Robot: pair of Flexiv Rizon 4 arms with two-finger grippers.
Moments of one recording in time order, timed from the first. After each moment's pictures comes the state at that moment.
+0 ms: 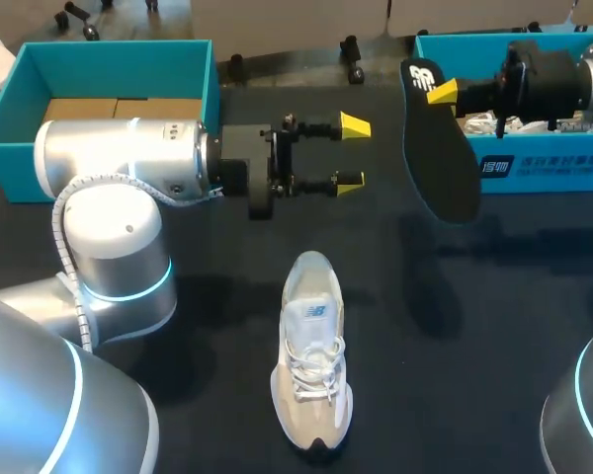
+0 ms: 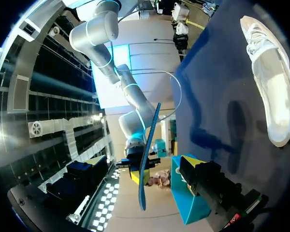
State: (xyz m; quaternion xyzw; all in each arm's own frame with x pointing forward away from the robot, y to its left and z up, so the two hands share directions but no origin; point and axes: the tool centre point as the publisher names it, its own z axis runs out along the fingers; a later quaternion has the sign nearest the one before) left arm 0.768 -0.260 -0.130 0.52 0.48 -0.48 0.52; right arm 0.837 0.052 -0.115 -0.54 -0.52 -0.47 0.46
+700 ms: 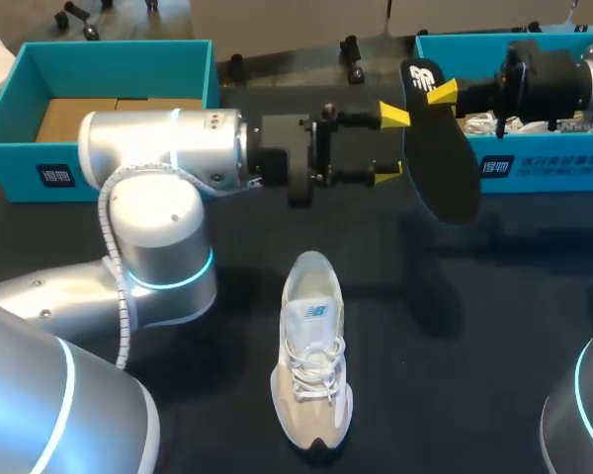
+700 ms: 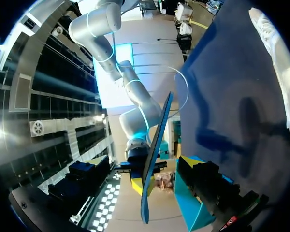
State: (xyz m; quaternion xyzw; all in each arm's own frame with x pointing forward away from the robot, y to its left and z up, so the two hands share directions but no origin) left arm 0.780 -0.312 -0.123 0.51 0.48 -0.49 0.52; right arm 0.837 0.052 -0.115 -0.54 -0.52 -0.47 0.46
